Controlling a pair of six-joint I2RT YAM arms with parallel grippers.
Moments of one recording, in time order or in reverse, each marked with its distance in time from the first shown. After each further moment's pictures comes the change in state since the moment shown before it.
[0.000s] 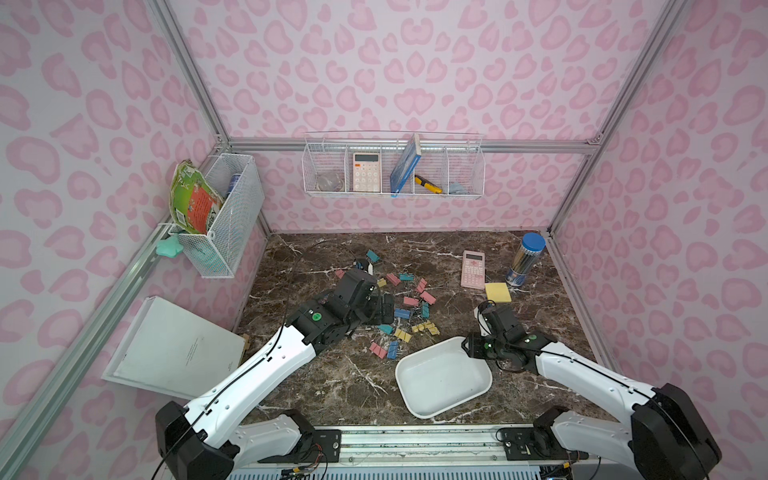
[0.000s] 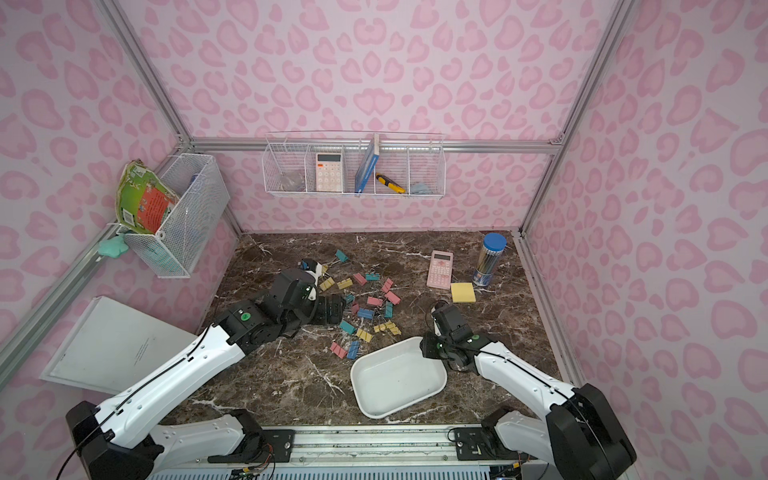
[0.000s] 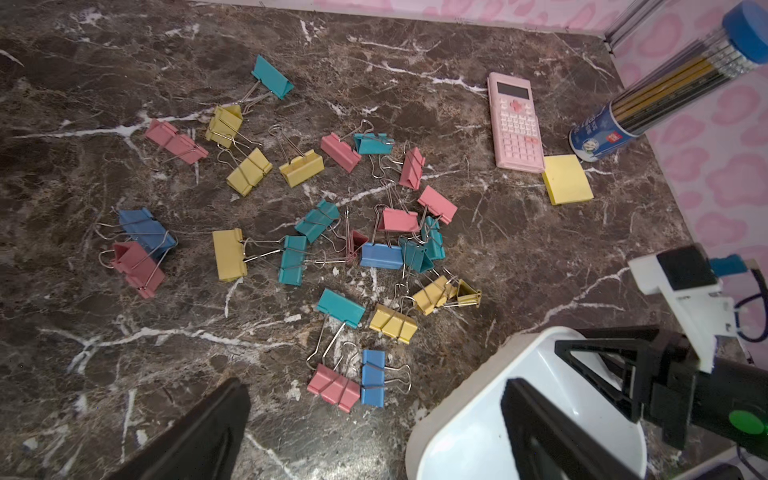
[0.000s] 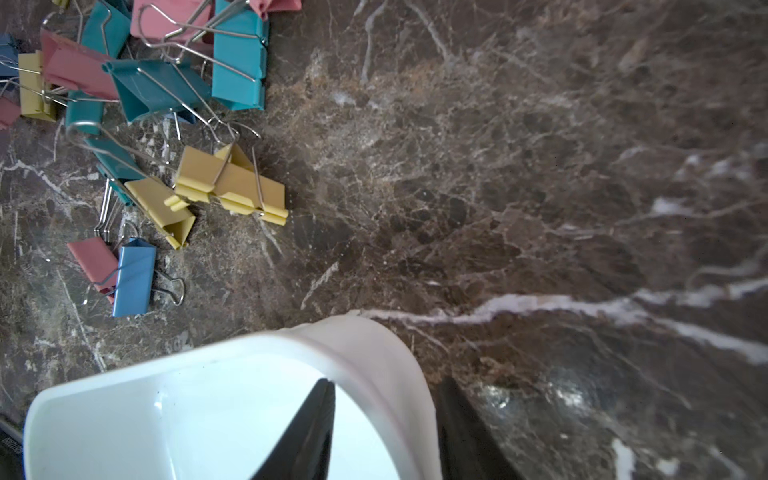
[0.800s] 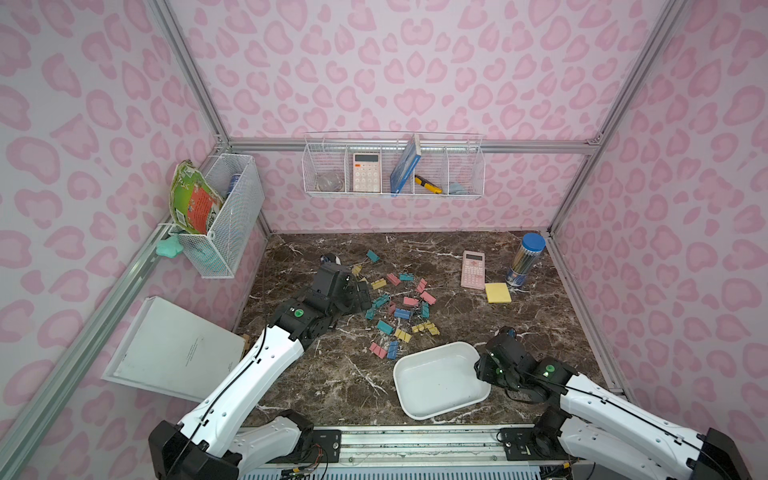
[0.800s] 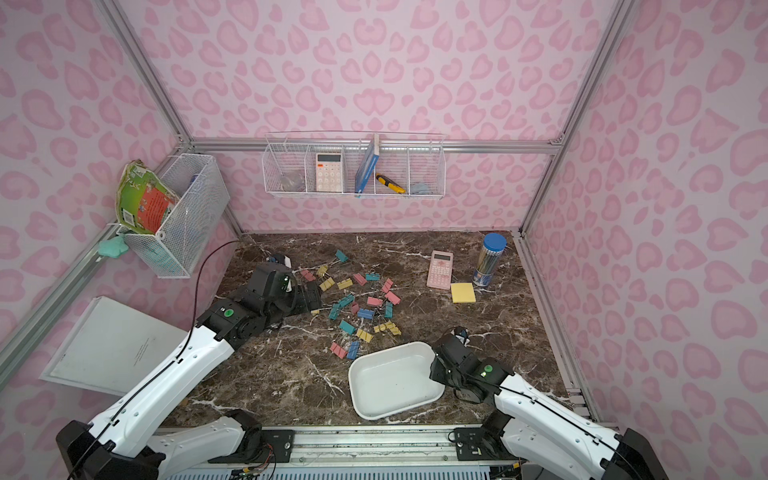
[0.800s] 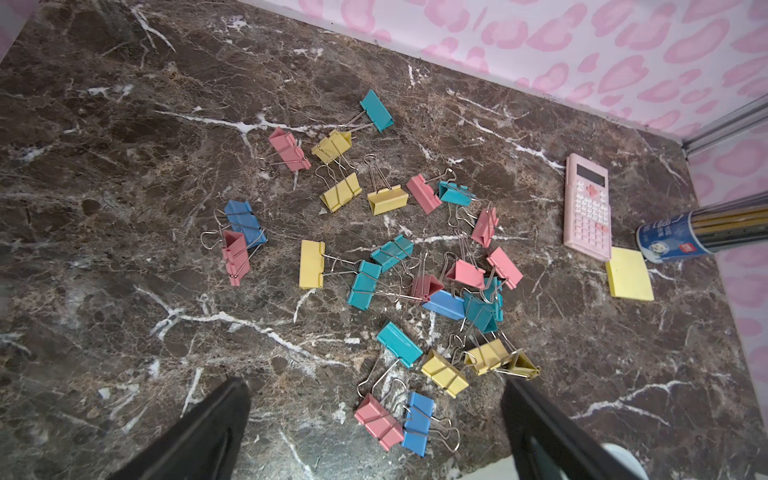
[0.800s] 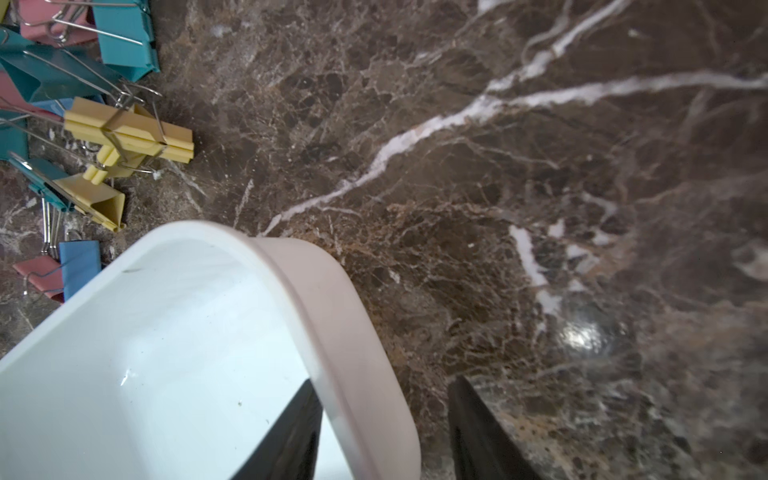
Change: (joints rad) left arm 0.182 -0.055 -0.045 0.000 -0.032 -0.083; right arm 0.196 -0.338 -0.116 -0.280 0.211 0.424
